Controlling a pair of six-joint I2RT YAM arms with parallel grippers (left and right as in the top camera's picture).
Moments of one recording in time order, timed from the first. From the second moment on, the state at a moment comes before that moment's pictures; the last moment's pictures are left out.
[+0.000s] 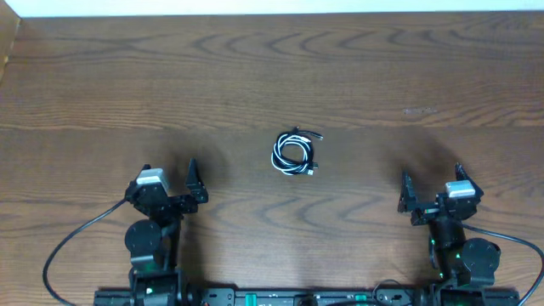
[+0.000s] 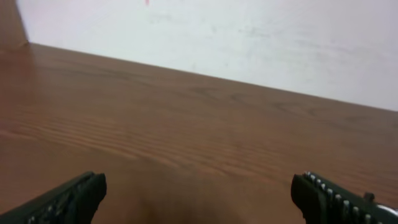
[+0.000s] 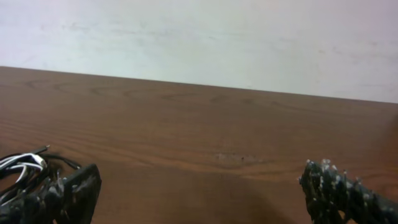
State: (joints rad) left arm 0.10 0.36 0.04 0.18 0.07 -0.17; right arm -0.06 0.02 0.01 -0.04 -0.16 -0.04
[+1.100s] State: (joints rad) left arm 0.00 1.11 0.84 -0.36 0.26 -0.17; right arm -0.05 1.08 1.05 -0.63 -0.44 -0.03
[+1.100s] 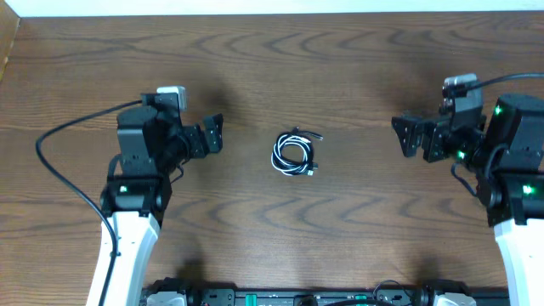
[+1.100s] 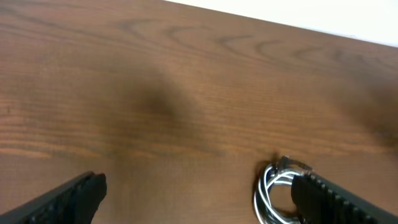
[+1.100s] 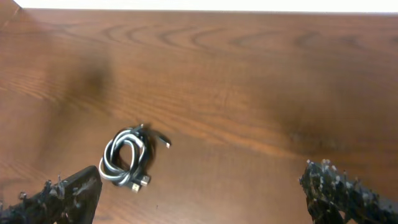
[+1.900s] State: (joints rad) left arm -0.20 1.41 1.01 -0.50 0.47 -0.34; right arm 0.00 1.31 1.07 -0.48 -0.50 0.07
